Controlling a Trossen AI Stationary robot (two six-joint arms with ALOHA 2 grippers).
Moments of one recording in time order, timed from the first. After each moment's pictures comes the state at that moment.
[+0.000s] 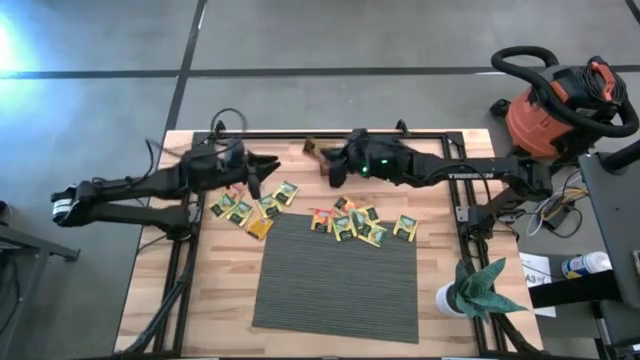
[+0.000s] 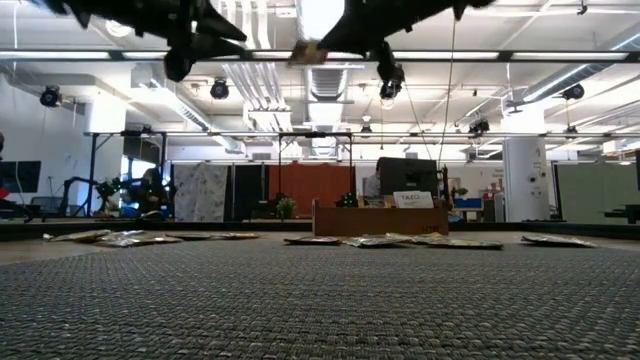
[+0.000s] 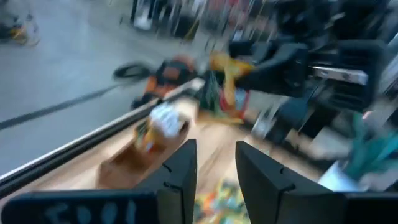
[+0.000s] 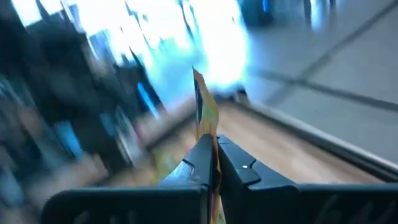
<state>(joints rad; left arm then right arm) 0.24 0.81 0.68 0.05 -0.16 -0.38 -0.17 1.51 1.17 0.12 0.27 0.51</state>
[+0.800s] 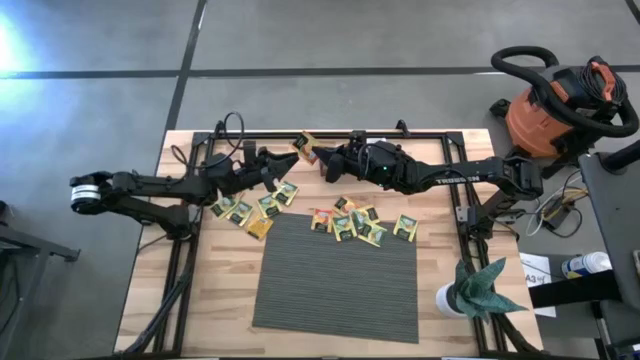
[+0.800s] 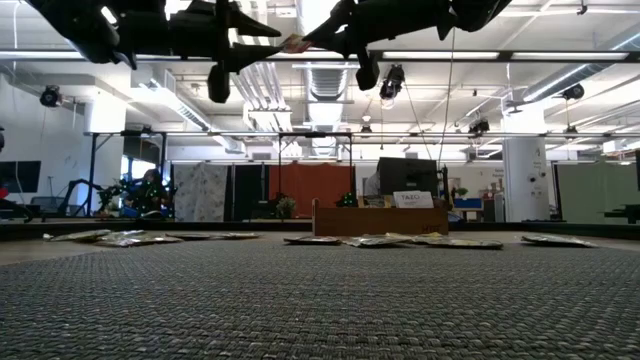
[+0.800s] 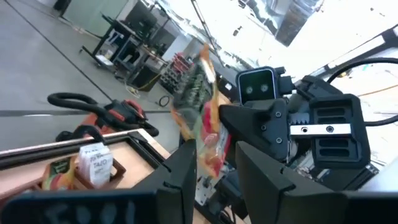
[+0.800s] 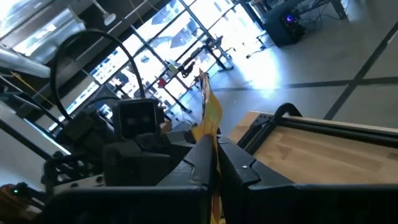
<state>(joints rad) 0.23 1.11 0.54 0.80 -0.13 -0.66 -0.16 1.59 1.09 0.50 0.27 0.76</state>
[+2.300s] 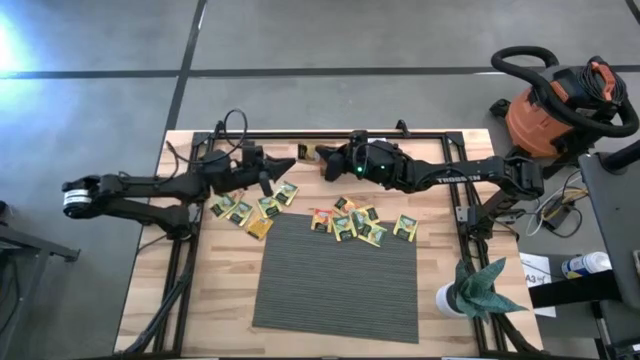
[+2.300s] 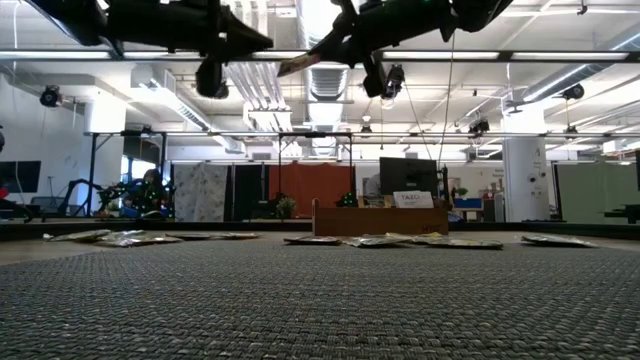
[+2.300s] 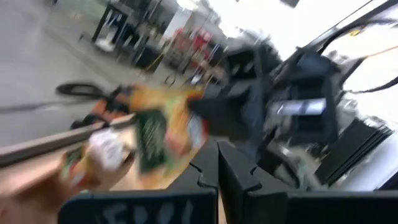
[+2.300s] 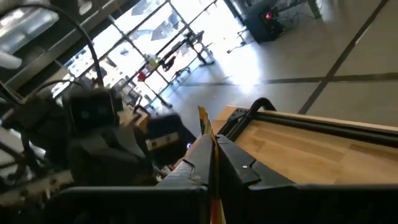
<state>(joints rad) 0.24 1.01 0.58 0.53 -0.08 -0.57 -0.17 1.58 1.09 0.42 0.30 0.75</state>
